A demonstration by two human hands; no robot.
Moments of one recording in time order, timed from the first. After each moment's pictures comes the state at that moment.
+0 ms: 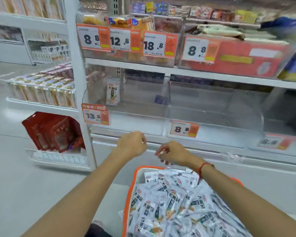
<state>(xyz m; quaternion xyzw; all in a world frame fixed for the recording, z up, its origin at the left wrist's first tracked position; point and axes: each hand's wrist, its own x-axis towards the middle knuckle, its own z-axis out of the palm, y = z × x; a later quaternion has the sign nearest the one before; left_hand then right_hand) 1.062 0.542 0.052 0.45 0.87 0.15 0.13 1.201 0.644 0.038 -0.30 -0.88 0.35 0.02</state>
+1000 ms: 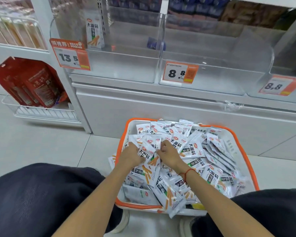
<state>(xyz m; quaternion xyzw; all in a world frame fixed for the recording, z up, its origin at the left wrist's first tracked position) 1.142 0.502 -0.161 0.34 0.86 0.19 0.34 1.274 0.590 -0.137 -0.46 -0.76 0.47 0.03</state>
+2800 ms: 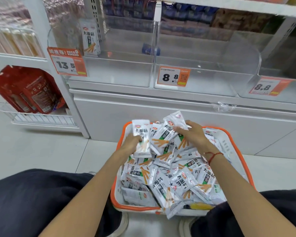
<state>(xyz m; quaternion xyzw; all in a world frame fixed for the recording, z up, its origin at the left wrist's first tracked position) 1.135 0.527 -0.115 0.21 0.75 0.45 0.44 1.311 0.651 -0.065 -0.47 -0.67 0.54 0.22</state>
